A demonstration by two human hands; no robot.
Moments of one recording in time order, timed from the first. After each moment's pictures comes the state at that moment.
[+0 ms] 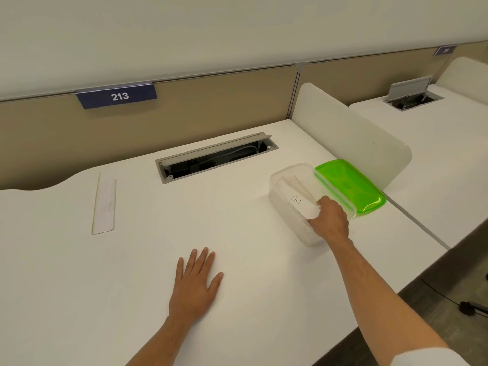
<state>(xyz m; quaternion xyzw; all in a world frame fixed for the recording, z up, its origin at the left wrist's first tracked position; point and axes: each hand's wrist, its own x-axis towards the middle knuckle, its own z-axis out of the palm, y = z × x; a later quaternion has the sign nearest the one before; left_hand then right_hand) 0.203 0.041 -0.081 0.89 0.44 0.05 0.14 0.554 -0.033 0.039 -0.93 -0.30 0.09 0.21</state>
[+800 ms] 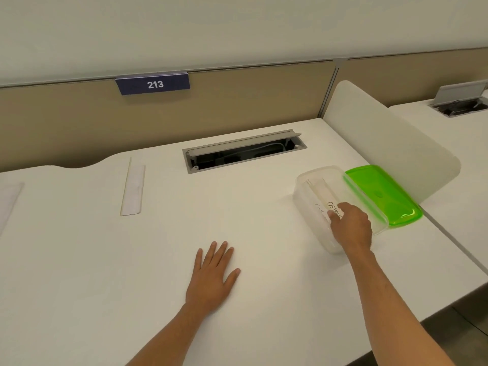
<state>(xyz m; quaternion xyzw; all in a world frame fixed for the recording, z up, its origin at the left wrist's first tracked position) 0.203 0.043 -0.080 0.89 0.44 0.04 0.14 0.537 -0.020 0.043 -0.93 -0.30 0.05 0.22</state>
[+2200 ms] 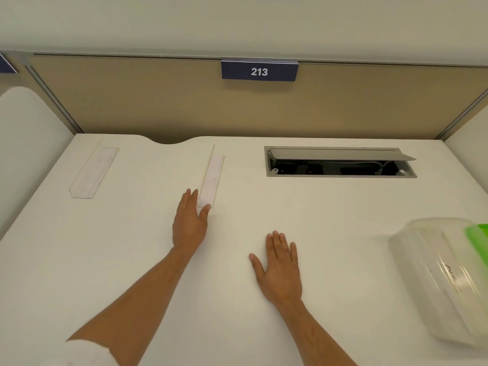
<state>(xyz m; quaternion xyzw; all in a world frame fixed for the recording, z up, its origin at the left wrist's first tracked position) 0.065 0.226 -0.039 0.62 0.70 0.28 0.22 0.276 0.105 -0.080 -0.73 -0.66 0.12 0.09</state>
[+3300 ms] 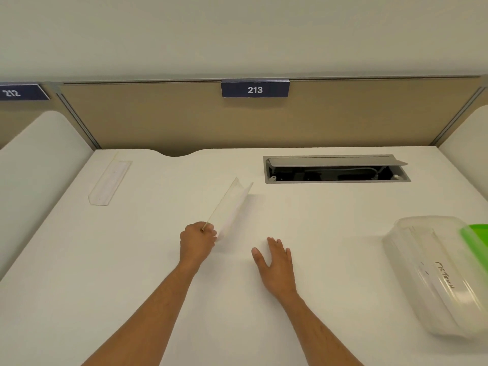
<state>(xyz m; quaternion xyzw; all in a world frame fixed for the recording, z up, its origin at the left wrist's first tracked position) 0.087 0.170 0.001 0.43 0.73 0.36 0.41 0.278 0.098 -0.048 -0.73 -0.54 0.35 0.24</state>
